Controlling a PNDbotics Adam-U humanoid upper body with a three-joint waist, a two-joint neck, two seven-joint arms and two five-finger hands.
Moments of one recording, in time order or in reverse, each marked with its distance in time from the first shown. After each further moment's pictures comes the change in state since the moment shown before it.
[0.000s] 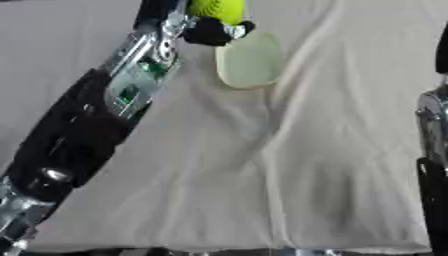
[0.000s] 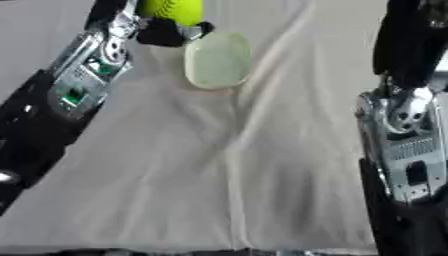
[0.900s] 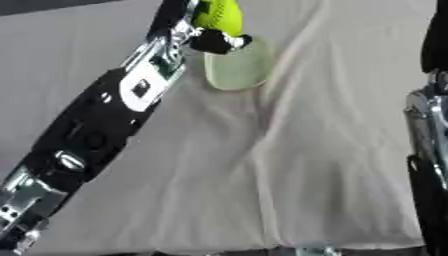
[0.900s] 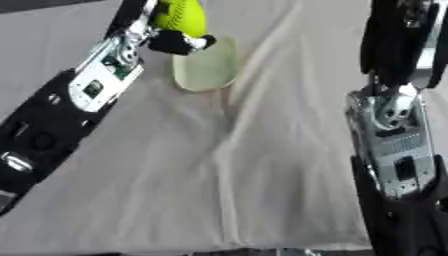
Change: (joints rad) left arm -0.060 -0.071 -0.052 0.203 0.049 -0.044 -0.006; right arm 0.002 -0.008 0.010 0.007 0.000 -0.001 0.009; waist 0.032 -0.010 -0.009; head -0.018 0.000
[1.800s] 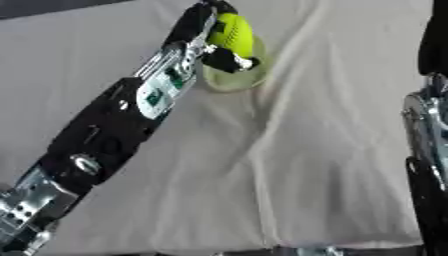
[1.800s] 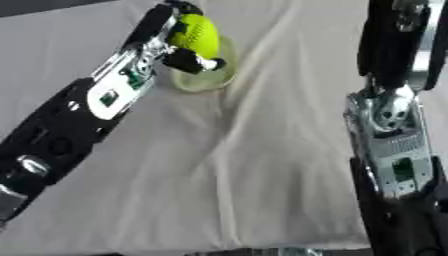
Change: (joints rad) left arm -0.009 -0.022 -0.026 0.061 -0.108 -0.093 -0.138; right arm 0.008 0.000 0.001 0.005 0.000 0.000 0.001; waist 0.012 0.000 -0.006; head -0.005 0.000
